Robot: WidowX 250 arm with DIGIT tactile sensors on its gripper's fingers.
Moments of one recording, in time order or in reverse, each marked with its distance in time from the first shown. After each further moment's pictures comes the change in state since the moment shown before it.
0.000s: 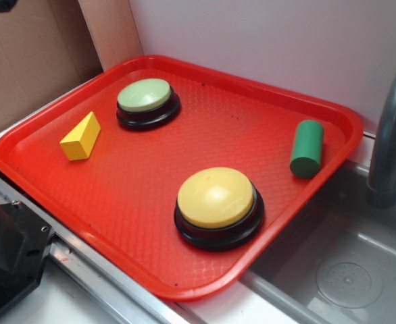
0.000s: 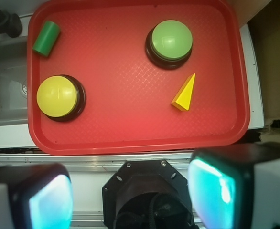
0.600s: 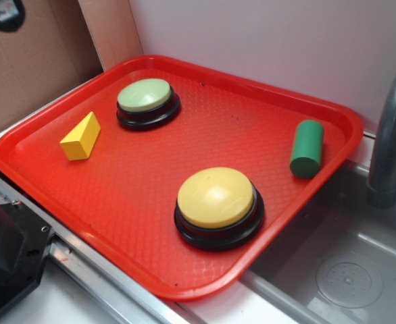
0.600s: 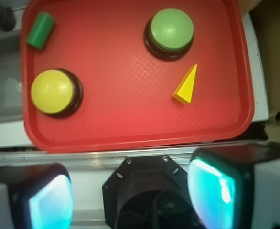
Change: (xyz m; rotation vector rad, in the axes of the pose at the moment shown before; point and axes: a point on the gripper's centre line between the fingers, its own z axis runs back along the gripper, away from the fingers) arm 0.000 0.009 -0.022 -0.005 0.014 0.127
